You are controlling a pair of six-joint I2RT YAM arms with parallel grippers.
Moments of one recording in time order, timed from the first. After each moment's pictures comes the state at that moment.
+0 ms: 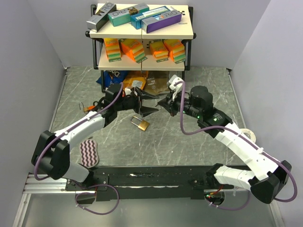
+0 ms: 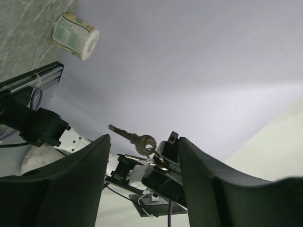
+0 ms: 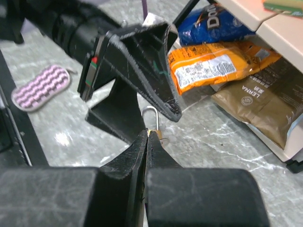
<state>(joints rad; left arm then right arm) -0.54 1.43 0.98 0.20 0.68 -1.86 0.65 1.09 1.11 -0.24 -0.30 -0.09</state>
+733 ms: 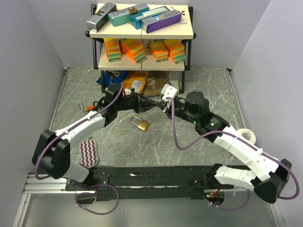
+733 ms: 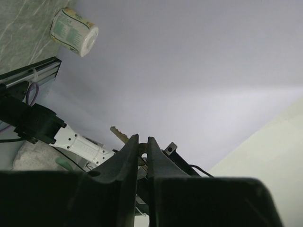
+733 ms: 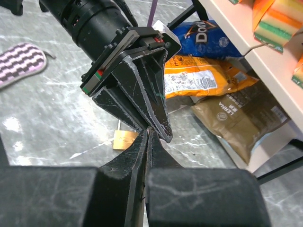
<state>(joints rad) -0.54 1.44 0.98 0.20 0.70 -1.91 0.75 1.07 1.05 -0.18 -0.21 -0.31</state>
